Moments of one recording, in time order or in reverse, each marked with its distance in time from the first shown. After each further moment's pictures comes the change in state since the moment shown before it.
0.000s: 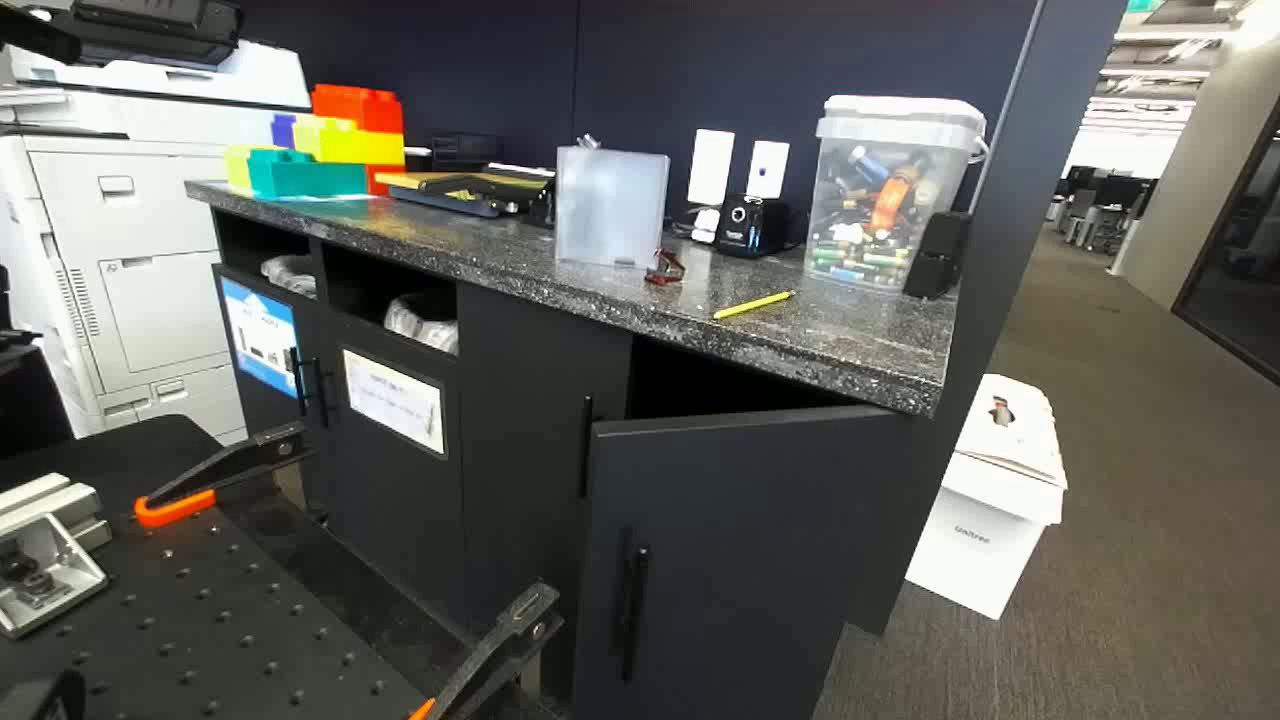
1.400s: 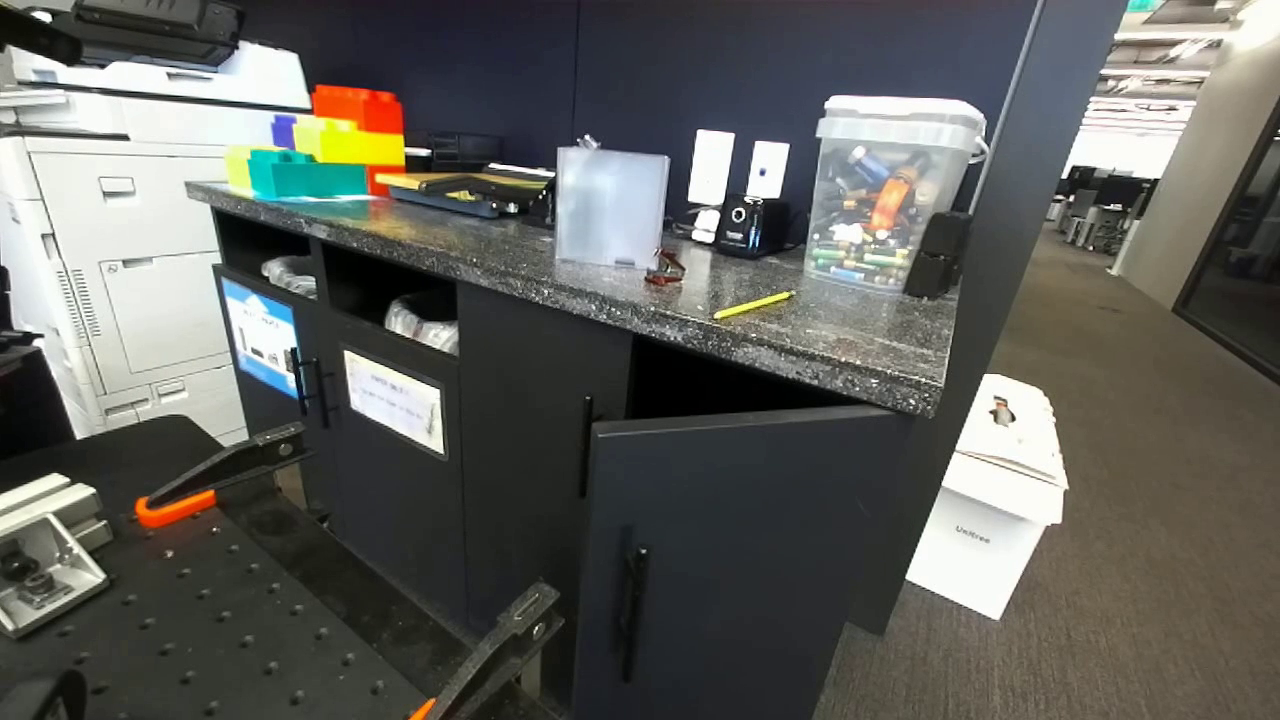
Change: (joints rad) arm -0.071 0.502 -0.187 0.334 -0.048 0.205 -0.005
